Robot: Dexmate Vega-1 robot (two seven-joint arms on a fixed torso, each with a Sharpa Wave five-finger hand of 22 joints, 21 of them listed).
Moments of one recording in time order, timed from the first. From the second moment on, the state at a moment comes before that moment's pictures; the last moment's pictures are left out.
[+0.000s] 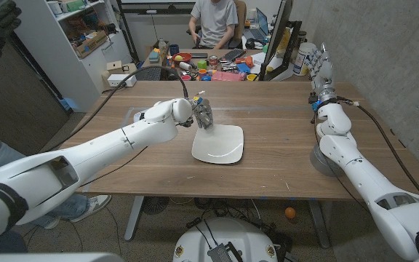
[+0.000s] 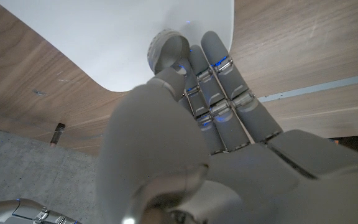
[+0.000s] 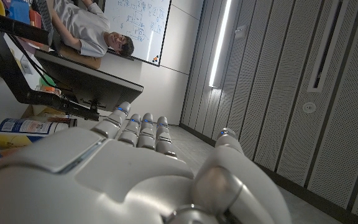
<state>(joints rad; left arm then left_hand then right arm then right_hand) 0.36 0.69 1.01 -1.83 0.36 0.75 -0.35 1.30 0.00 0.57 -0.14 0.20 0.93 0.03 0.61 0.24 0.90 -0.08 0.51 0.52 1.07 -0.16 0.38 0.27 1.01 -0.07 0.65 0.17 -0.69 -0.43 -0.24 -1.17 0.66 0.56 0.01 0.18 0.06 0.18 -0.08 0.19 0.13 0.06 0.19 0.18 0.08 0.11 0.23 0.18 0.03 0.05 0.19 0.18 0.09 -0.01 0.21 0.18</state>
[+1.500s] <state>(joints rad) 0.65 0.77 0.46 -2.07 -0.16 0.40 -0.17 0.71 0.03 0.31 0.11 0.18 0.18 0.03 0.21 0.21 0.18 0.03 0.20 0.34 0.23 0.11 0.19 0.21 0.34 0.21 0.21 0.18 -0.78 -0.49 -0.24 -1.32 0.64 0.50 -0.05 0.18 0.06 0.18 -0.08 0.19 0.14 0.05 0.19 0.18 0.10 0.11 0.23 0.18 0.05 0.06 0.19 0.18 0.10 0.00 0.21 0.18</state>
